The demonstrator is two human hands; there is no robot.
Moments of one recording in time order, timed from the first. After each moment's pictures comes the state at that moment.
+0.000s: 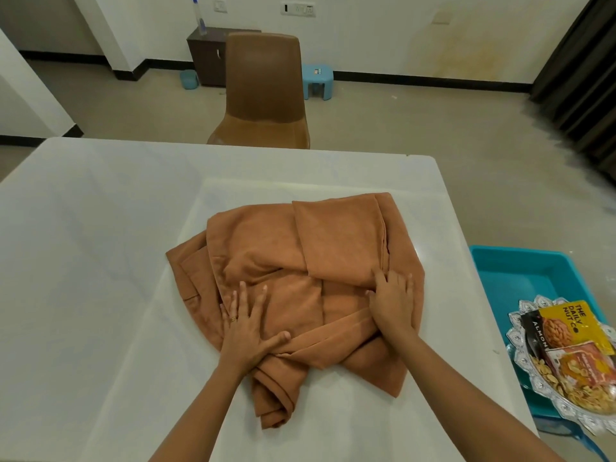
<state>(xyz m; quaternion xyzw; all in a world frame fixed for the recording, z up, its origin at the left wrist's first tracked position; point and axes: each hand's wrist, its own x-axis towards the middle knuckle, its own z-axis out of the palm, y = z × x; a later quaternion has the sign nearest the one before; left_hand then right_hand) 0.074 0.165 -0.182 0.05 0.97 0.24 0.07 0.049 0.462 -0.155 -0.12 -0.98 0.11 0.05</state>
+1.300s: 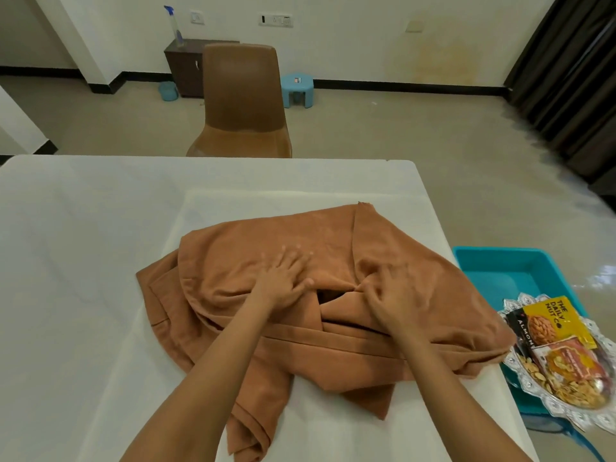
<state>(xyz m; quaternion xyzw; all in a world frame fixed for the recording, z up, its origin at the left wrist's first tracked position) -0.030 0.245 -0.118 0.20 0.96 0.11 0.15 0.064 0.472 -0.080 -0.13 -0.96 0.26 0.00</state>
